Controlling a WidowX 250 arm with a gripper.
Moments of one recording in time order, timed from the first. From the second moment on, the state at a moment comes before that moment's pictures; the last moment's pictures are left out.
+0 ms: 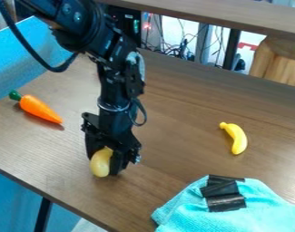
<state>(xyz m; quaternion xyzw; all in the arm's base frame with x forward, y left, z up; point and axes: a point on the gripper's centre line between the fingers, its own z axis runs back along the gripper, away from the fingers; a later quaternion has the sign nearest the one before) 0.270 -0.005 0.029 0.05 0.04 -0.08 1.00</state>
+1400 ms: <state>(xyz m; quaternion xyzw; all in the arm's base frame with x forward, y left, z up) 0.262 0.004 0.019 0.02 0.05 -0.05 1.00</state>
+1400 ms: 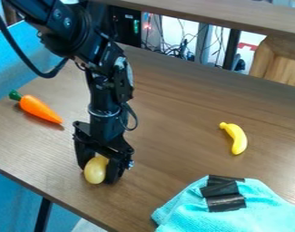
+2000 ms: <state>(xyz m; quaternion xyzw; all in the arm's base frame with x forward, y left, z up) 0.261 -0.007 0.035 -0.01 0.03 -0.03 1.00</state>
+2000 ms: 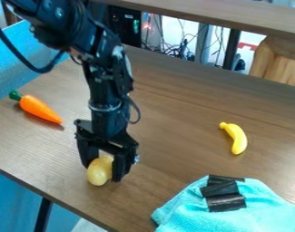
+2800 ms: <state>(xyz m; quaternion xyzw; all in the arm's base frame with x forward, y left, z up) 0.307 -0.043 0.110 -0.01 -0.03 -0.06 1.00</state>
